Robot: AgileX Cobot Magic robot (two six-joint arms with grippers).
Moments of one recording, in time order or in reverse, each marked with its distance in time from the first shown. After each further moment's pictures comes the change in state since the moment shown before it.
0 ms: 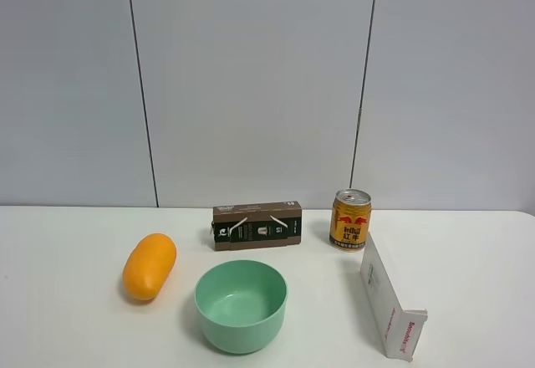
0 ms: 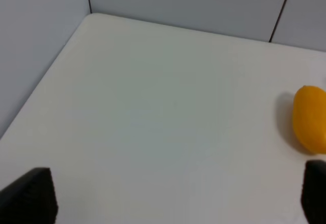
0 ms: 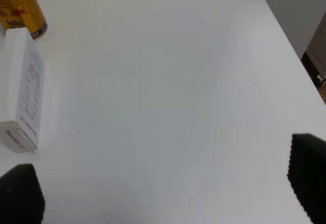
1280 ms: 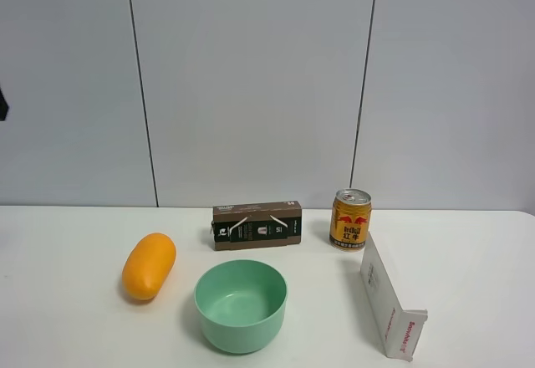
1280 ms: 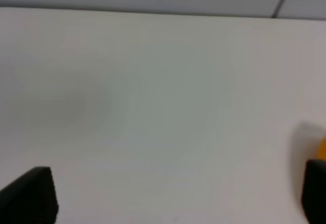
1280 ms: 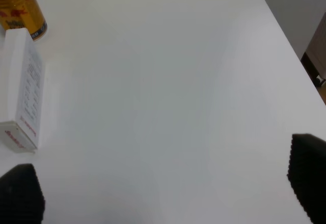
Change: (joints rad) left arm -0.069 1.338 -0.461 0.017 -0.457 0.025; right arm 0.000 0.000 0.000 0.000 0.000 0.000
